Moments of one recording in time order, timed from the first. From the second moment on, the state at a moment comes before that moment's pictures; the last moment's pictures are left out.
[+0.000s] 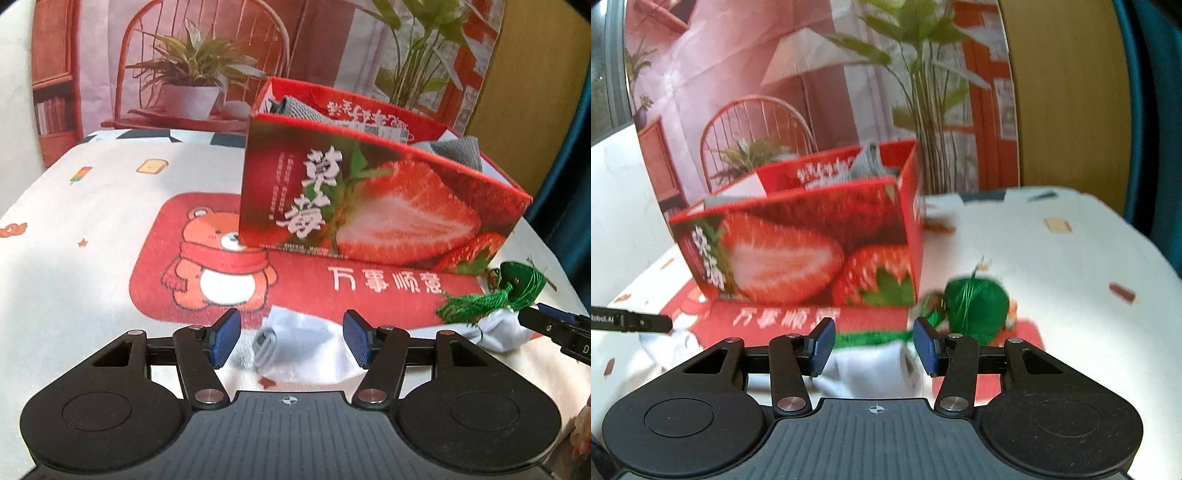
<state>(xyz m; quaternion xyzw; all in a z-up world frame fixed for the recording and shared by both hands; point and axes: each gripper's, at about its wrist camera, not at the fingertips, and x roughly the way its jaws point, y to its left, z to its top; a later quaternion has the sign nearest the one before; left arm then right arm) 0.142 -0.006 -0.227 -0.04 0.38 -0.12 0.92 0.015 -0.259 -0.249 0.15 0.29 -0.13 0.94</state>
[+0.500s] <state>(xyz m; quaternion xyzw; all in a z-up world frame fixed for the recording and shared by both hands) 0.144 -0.008 -0.246 -0.04 0.40 -0.12 0.91 0.026 -0.252 -0.267 0.14 0.33 -0.13 0.92</state>
